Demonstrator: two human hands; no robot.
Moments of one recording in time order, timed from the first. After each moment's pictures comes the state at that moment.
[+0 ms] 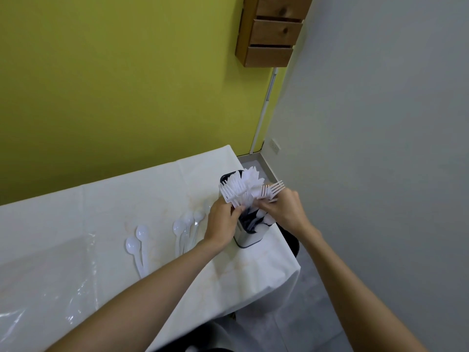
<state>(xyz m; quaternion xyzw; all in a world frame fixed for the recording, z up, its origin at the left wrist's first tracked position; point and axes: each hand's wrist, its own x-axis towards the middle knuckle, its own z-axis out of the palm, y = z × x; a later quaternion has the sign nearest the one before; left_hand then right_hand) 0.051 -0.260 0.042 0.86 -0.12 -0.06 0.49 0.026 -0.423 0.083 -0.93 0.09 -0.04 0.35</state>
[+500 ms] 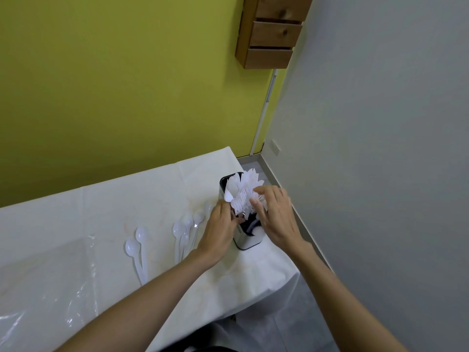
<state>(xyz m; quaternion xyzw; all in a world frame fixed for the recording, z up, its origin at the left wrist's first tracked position) 0.041 -0.250 0.027 0.87 -0.15 -0.06 0.46 0.010 -0.404 0.068 -0.95 0.02 -0.14 0.28</state>
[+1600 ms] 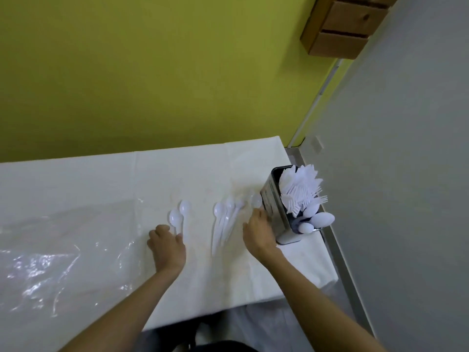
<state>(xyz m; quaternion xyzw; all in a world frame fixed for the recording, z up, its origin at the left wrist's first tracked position) 0.005 -0.069 -0.055 0.90 0.29 -0.05 0.32 0.028 -0.274 -0.018 -0.98 0.06 0.14 0.15</state>
